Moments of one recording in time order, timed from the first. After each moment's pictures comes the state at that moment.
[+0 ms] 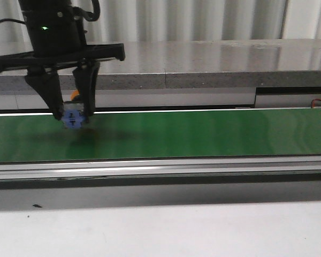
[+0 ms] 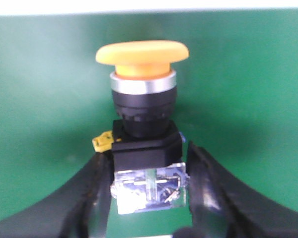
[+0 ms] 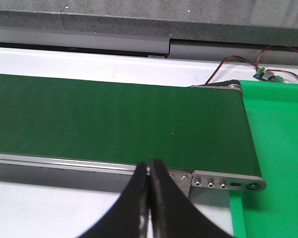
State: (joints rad) left arm -0.47 1.92 -1.62 0.02 1.21 -0.48; right arm 0.09 0.35 -0.34 0.09 0.42 -0.03
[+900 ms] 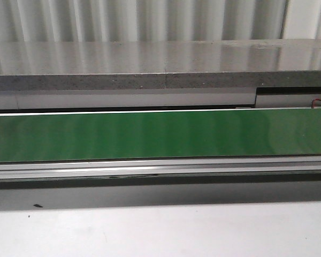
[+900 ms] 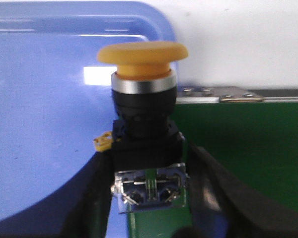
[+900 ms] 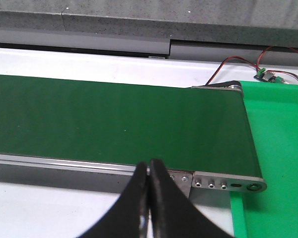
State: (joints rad) left arm 0.17 1.89 -1.67 0.06 1.23 0.14; right arm 0.09 0.35 -0.34 0.09 0.42 -0.03
